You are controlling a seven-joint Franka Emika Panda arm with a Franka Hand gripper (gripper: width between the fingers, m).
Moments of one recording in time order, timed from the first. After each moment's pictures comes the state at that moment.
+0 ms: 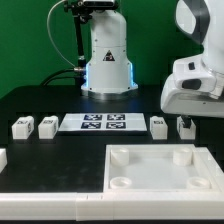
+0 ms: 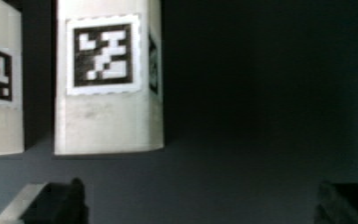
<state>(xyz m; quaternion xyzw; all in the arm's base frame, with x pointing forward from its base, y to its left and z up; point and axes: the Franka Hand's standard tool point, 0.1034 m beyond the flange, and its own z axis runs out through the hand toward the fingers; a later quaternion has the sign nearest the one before) 0.424 0.194 0.028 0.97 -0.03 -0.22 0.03</state>
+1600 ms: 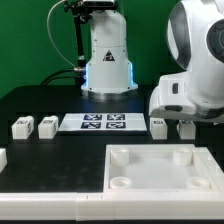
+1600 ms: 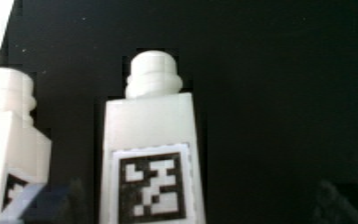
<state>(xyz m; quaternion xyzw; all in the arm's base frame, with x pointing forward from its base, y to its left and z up) 0.387 0.177 0.015 0.92 -0.07 -0.40 0.00</state>
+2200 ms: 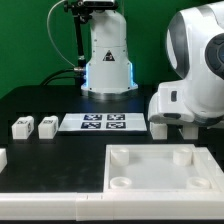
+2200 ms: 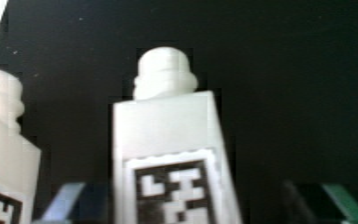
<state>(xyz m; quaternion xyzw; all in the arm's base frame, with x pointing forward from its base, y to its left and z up) 0.382 0.177 0.006 0.91 -0.07 -0.41 0.00</state>
